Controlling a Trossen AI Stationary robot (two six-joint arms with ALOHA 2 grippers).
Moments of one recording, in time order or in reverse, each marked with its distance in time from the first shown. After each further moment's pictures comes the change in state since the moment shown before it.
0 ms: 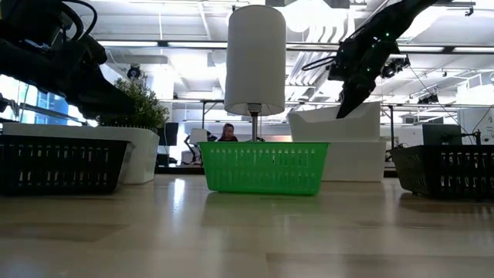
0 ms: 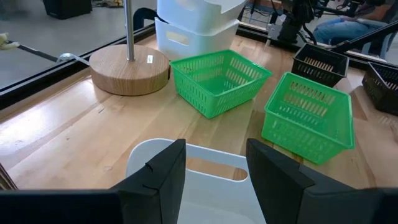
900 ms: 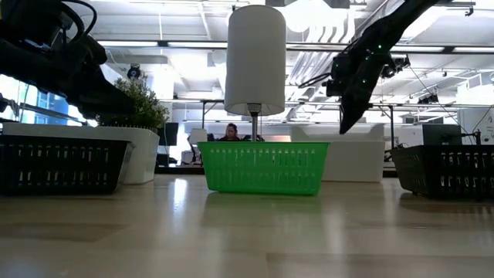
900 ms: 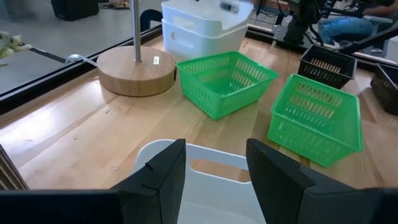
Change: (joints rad) left arm 0.000 0.000 0.000 0.000 -0.024 0.000; right arm 0.002 0.094 0.000 -0.024 0.047 0.107
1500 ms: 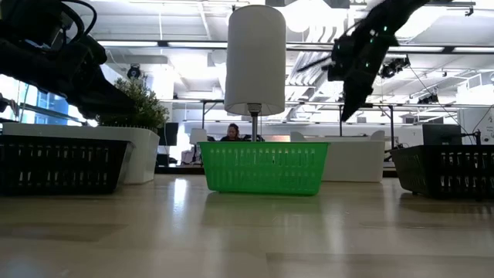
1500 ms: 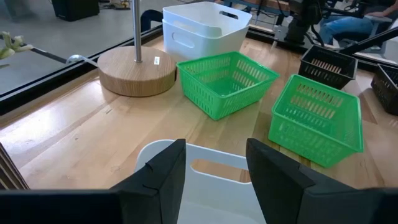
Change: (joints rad) left arm 0.000 0.000 0.000 0.001 -0.003 0.000; right arm 0.086 -0.120 0.000 -0.071 0.054 0.106
